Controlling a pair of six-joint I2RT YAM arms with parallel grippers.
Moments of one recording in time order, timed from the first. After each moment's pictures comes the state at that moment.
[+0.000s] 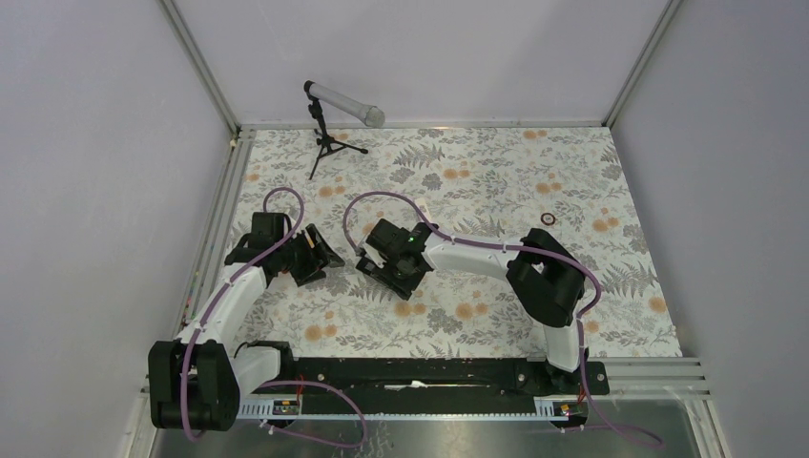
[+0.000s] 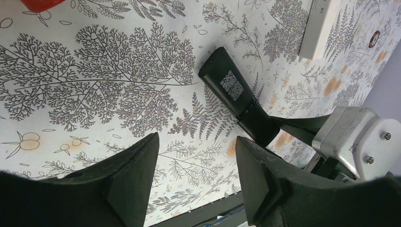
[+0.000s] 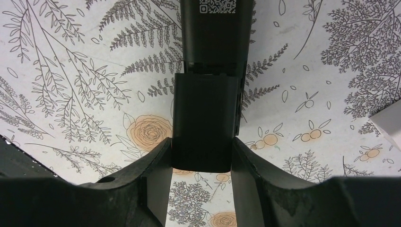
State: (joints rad) left arm -0.04 1.08 0.62 -0.52 0.43 -0.61; right arm 1.02 1.95 1.39 -0.70 -0.01 -0.02
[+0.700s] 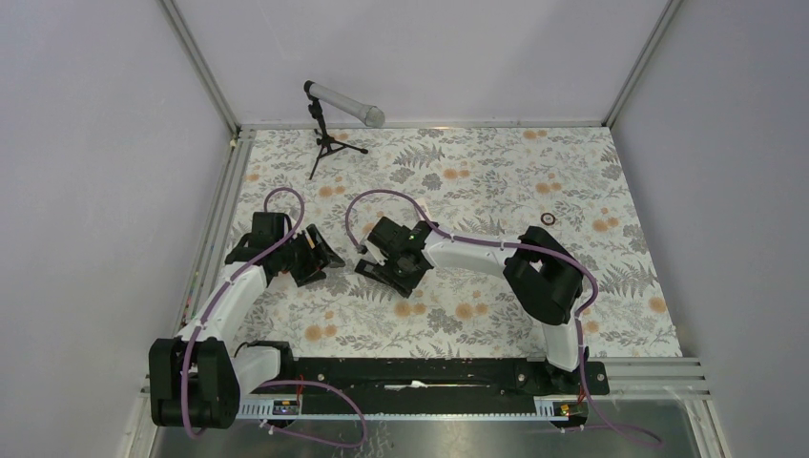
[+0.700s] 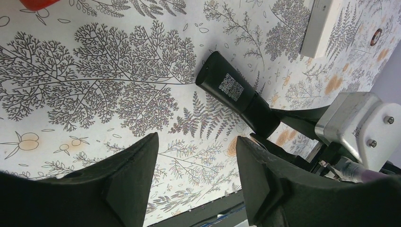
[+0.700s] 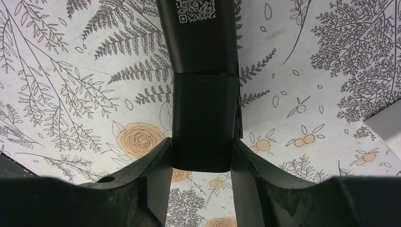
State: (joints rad) left arm -0.04 1.10 0.62 -0.53 0.44 -0.60; right arm 1.00 1.97 1.39 -0.69 -0.01 -0.02
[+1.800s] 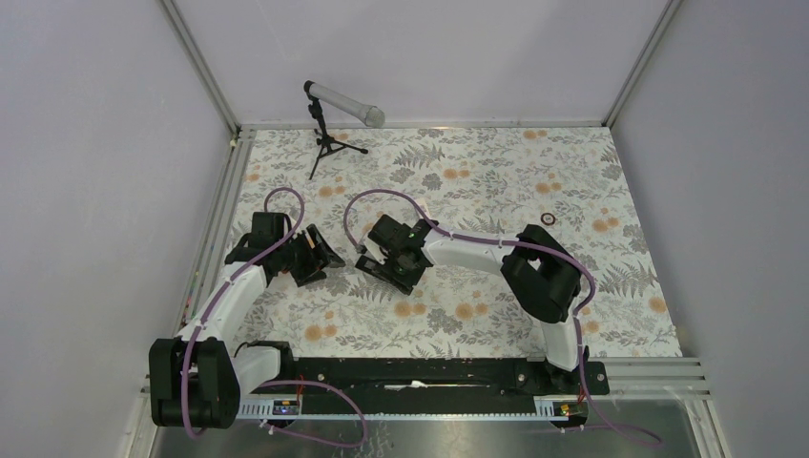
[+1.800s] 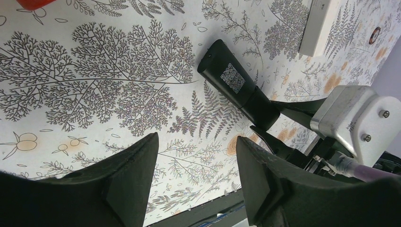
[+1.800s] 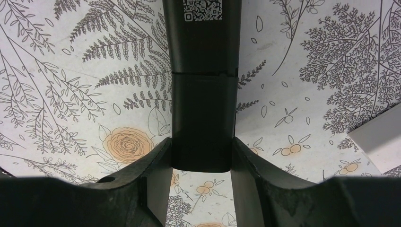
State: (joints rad) left arm -0.03 1.10 0.62 -0.53 0.45 -0.60; right arm 0.99 1.98 1.40 -0.67 -0.01 -0.09
